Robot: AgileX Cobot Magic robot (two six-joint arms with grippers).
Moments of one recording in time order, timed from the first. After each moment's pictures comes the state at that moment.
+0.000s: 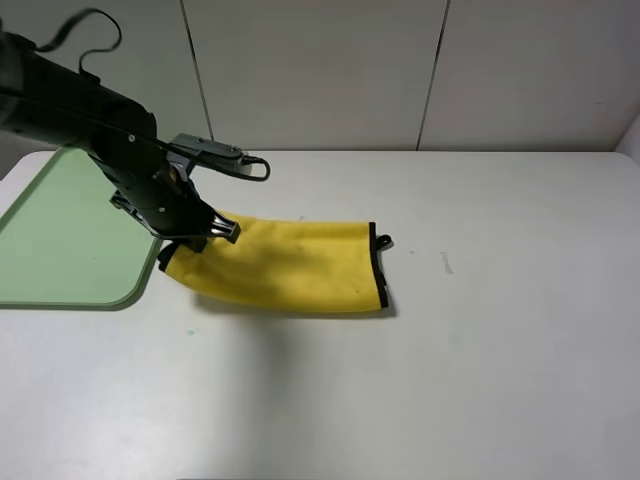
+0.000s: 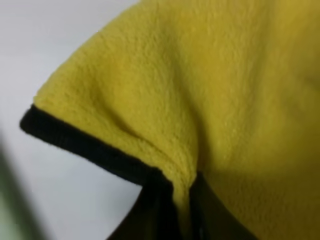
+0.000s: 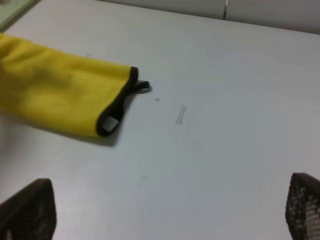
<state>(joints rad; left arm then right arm) -0.43 1.87 -1.03 0.23 0.37 -0.22 0.33 -0.01 -0.49 0.02 1.03 0.04</state>
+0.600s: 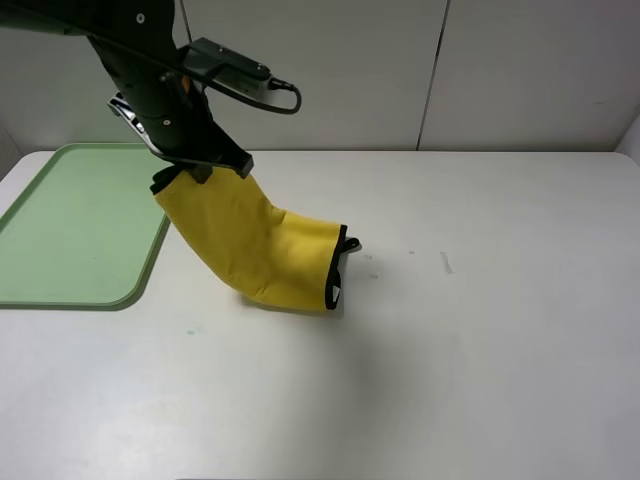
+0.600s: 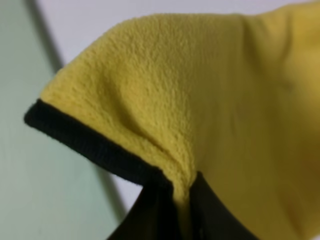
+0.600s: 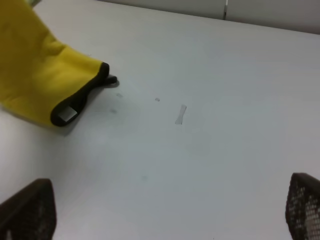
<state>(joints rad) -0.57 1.79 -1.32 0.37 0.70 -0.23 0.33 -0.01 -0.49 0.02 1.03 0.04</state>
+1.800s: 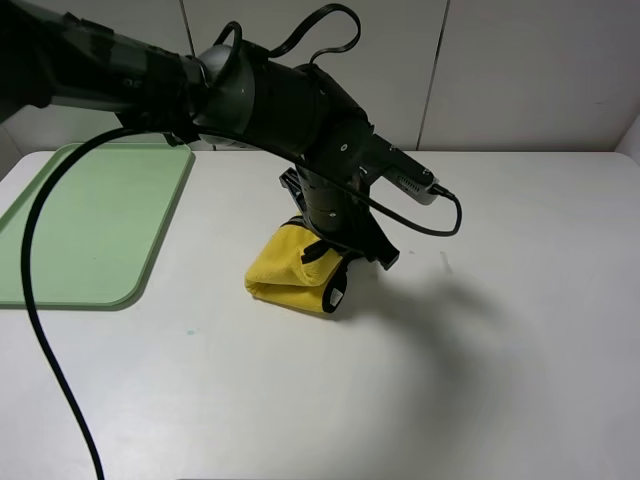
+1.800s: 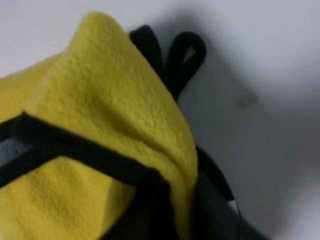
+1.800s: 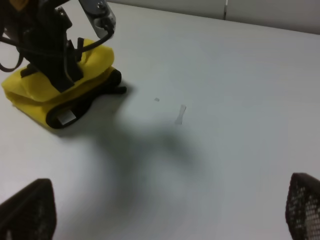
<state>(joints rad) -0.87 2.15 -1.55 0.30 0.60 -0.21 0.33 -0.01 -0.49 0.02 1.03 0.04</state>
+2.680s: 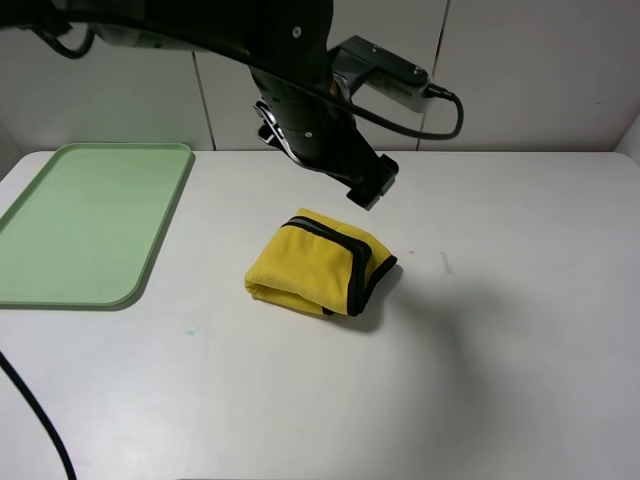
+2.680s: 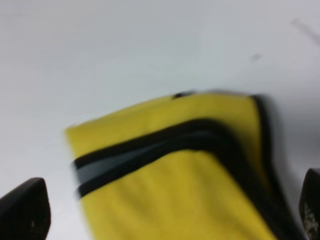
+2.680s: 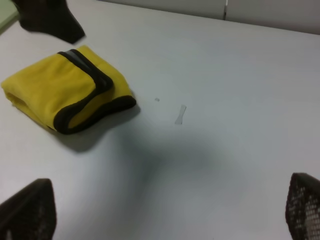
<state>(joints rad) -0.80 1.95 -1.55 0.29 0.68 -0.19 0.33 -0.01 -0.49 0.02 1.03 0.04</state>
